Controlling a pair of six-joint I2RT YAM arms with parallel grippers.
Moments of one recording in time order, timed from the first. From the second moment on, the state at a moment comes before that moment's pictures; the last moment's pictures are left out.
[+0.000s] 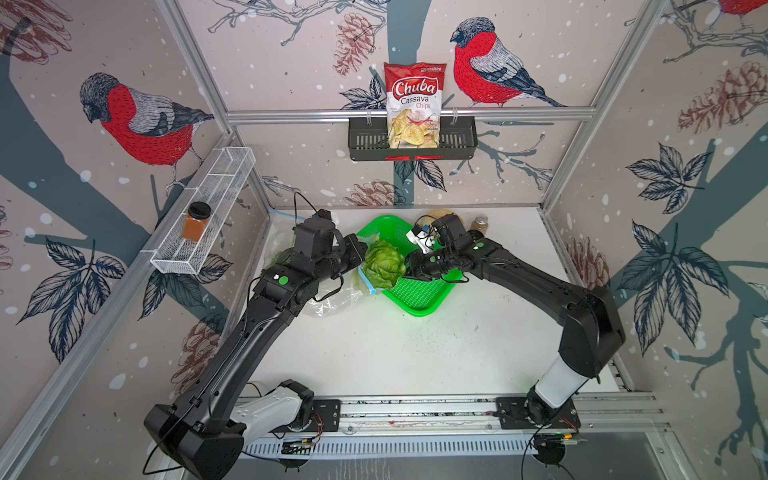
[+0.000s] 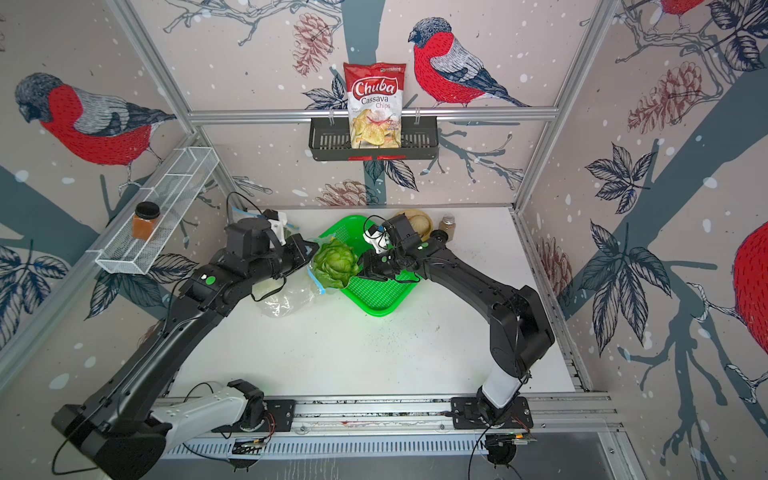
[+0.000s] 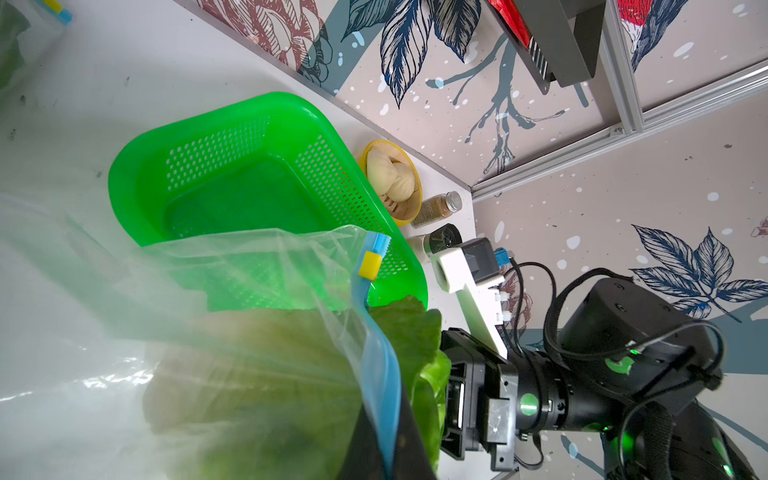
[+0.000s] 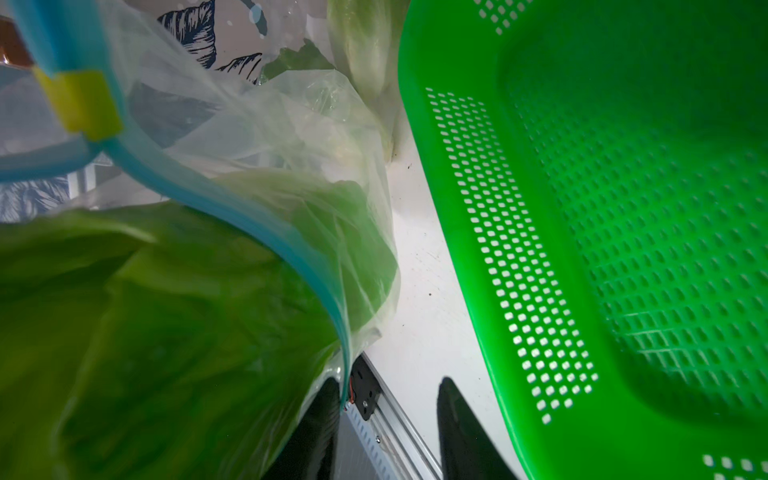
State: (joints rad) left arm -0.45 1.12 1.25 -0.65 0.16 -0.84; right arm 0.70 1.69 1.38 -0.47 -0.69 0.63
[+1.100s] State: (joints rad) left arm -0.45 1.08 1.39 -0.96 -0.05 -0.70; right arm 0.79 1.55 1.51 -0.57 -0.57 0.71
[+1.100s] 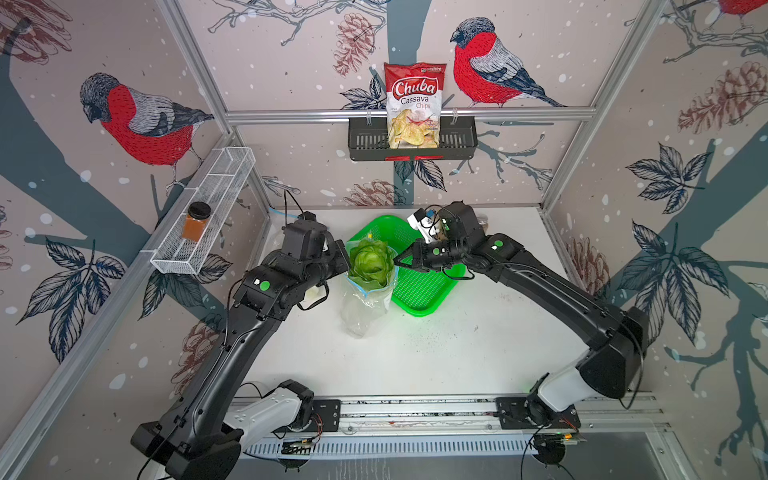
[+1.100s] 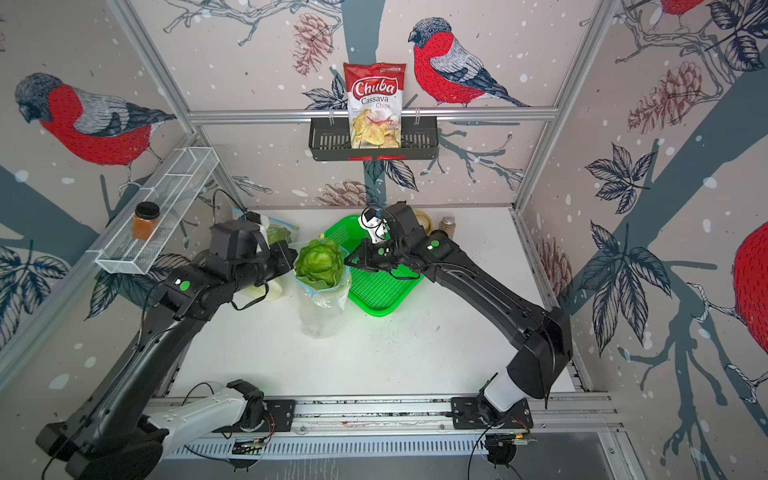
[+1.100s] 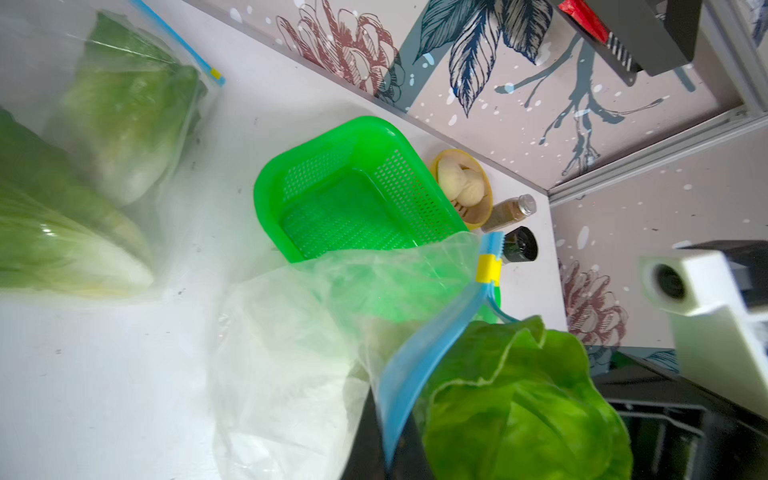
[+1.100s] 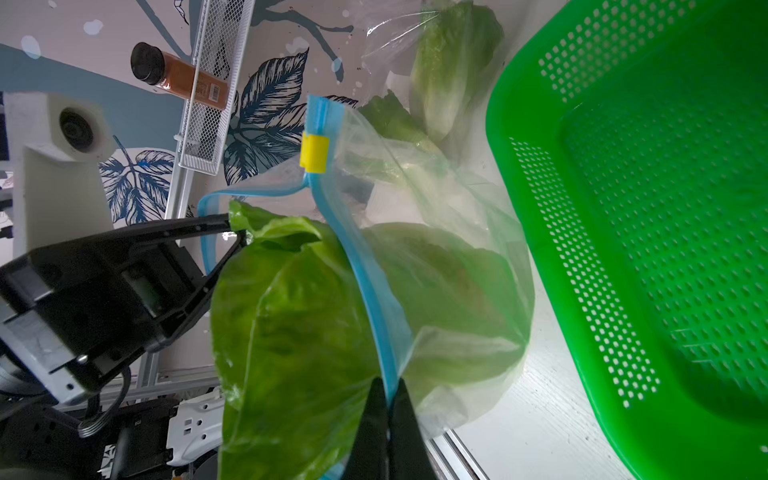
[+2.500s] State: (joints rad) left arm -0.44 1.07 1.36 -0.94 0.22 -0.07; right arm 0.79 1.20 1.24 -0.24 -0.45 0.57
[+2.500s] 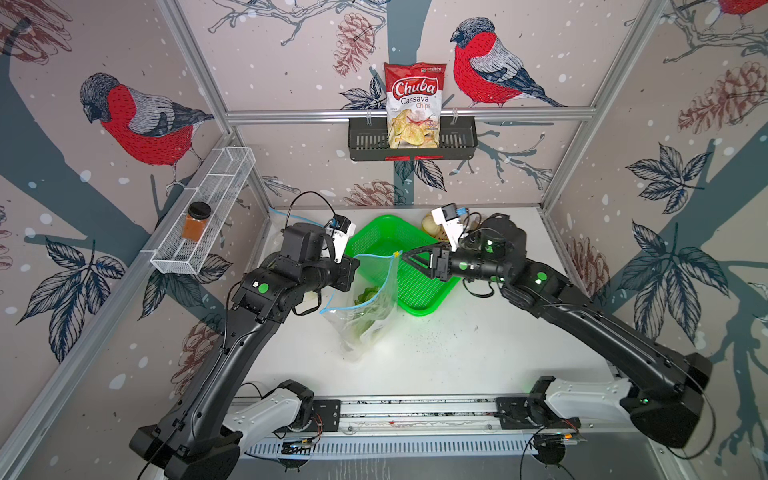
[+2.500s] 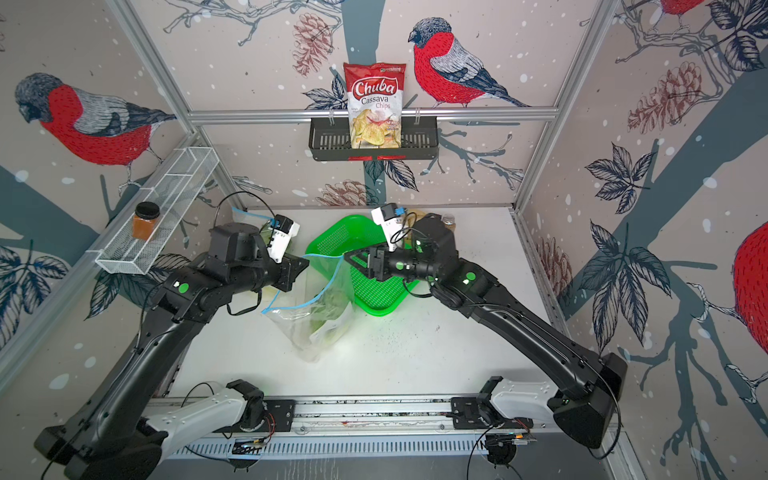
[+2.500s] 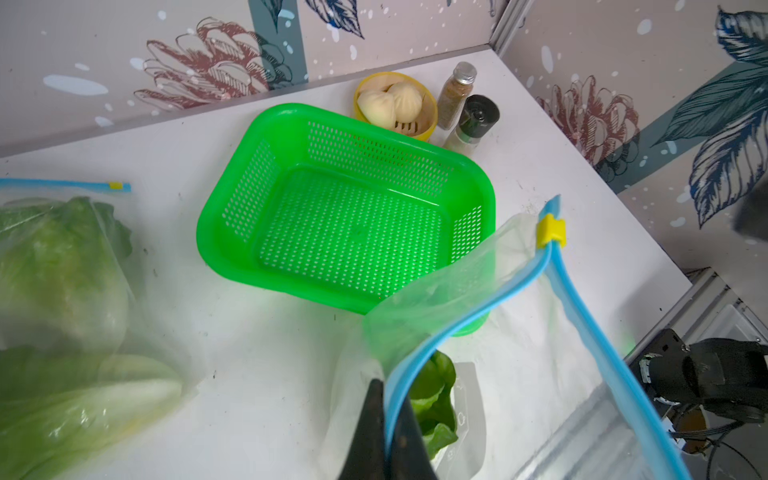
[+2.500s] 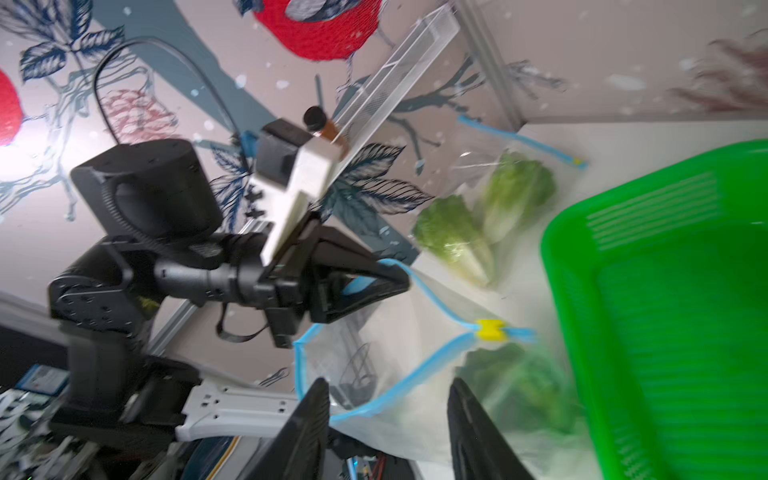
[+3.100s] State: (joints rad) left arm -0.44 1.15 1.39 -0.90 0.29 0.07; right arm 0.75 1.20 1.00 -0.14 -0.60 0.26
